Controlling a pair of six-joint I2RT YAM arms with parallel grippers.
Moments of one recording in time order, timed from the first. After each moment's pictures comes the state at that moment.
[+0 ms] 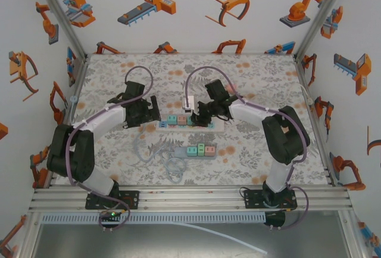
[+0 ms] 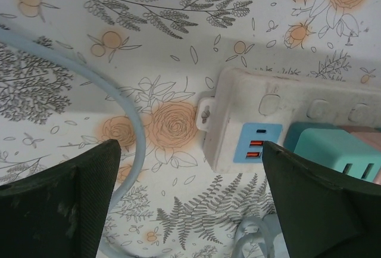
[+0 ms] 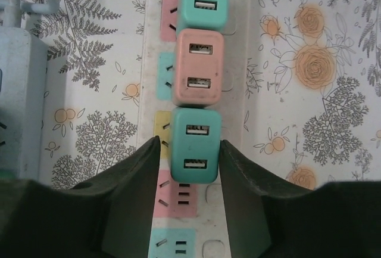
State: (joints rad) left arm -0.39 1.58 0.97 -0.43 -0.01 -0.50; right arm 0.59 1.82 1.15 -0.24 -0.69 -0.88
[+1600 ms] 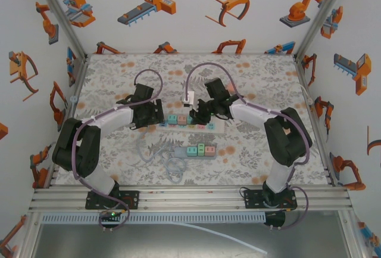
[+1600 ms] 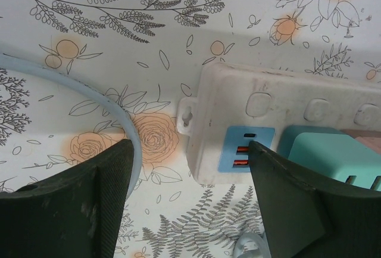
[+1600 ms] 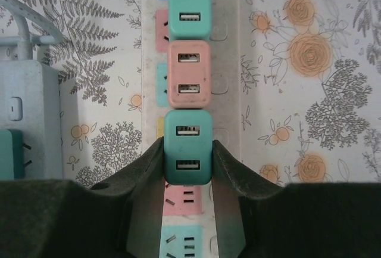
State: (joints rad) left arm -0.46 1.63 0.95 -0.36 -0.06 -0.50; right arm 0.60 1.78 1.15 -0.23 -0.66 -0.70
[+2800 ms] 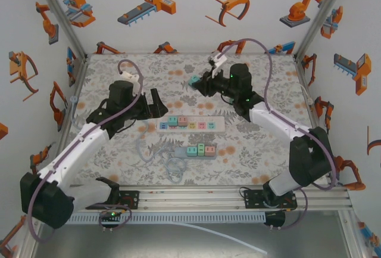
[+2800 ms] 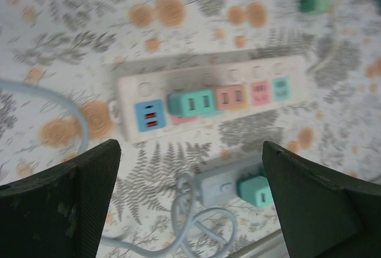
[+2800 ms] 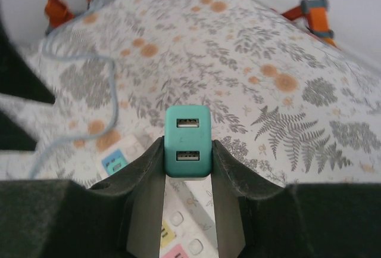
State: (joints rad) left arm -0.47 1.12 0.93 -0.38 0.17 -0.45; right arm 0.49 1.53 1.07 0.31 -0.43 0.11
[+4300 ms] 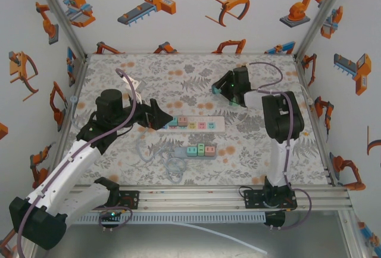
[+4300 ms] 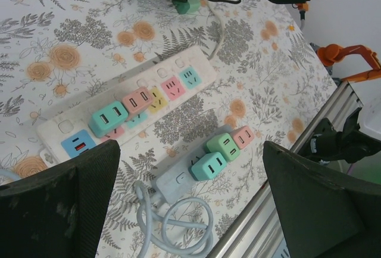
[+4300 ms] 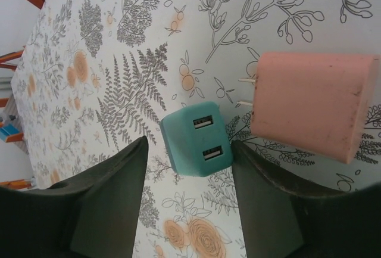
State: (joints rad) left arm -0.48 0.94 0.82 -0.25 0.43 -0.33; right arm 0.26 2.06 1.22 0.26 -0.13 0.91
